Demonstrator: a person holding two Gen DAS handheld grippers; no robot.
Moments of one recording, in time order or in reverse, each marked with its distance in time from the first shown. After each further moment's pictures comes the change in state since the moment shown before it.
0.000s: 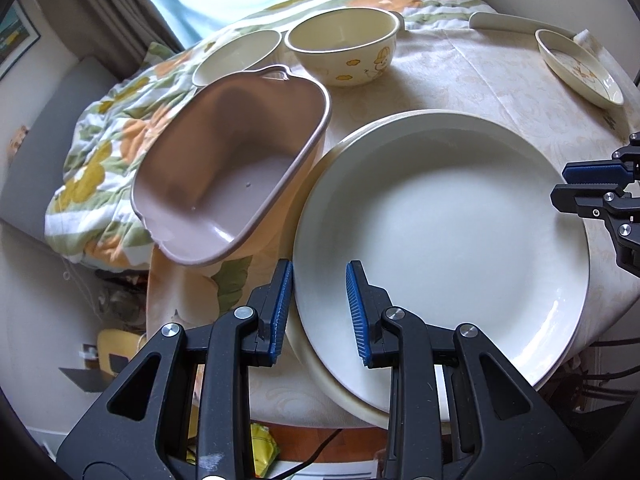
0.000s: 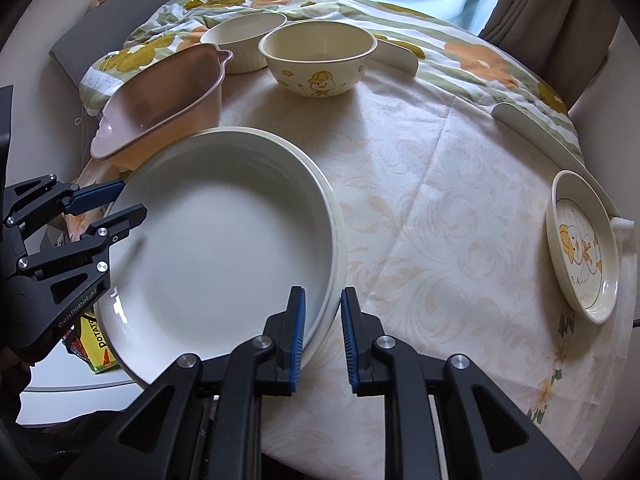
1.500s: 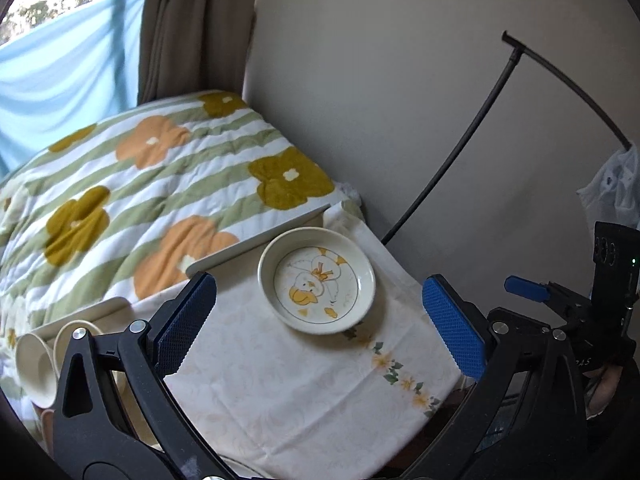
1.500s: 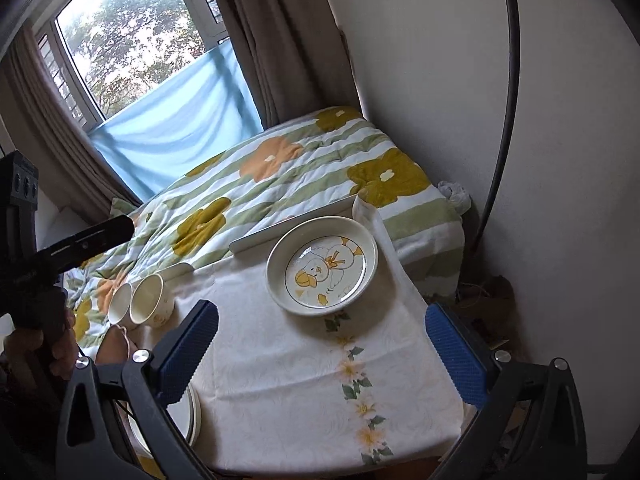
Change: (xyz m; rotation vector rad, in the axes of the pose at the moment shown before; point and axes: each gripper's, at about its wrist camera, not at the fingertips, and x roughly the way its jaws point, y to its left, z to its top) left arm -0.133 -0.172 0.248 0.261 -0.261 -0.740; right arm -0.201 -0.227 -0.106 0.819 -0.430 -0.137
